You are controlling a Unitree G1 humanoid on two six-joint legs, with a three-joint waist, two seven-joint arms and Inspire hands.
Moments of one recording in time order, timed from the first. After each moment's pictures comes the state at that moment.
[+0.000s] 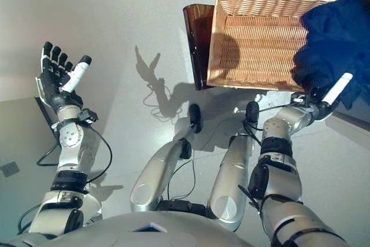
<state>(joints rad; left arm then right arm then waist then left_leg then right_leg) -0.15 0.28 0.05 0.35 -0.41 -0.38 0.39 -0.57 -0.32 -0.44 0.81 1.28 -0.57 -0.31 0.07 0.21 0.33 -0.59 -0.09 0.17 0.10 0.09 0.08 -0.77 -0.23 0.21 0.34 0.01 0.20</state>
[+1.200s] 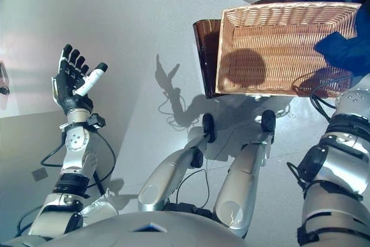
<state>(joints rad) -0.13 0.30 -0.01 0.36 -0.41 -0.38 0.32 -0.76 -0.74 -0.44 0.94 1.05 -0.47 -0.55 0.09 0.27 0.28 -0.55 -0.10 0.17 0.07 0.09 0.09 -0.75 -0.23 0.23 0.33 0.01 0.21</state>
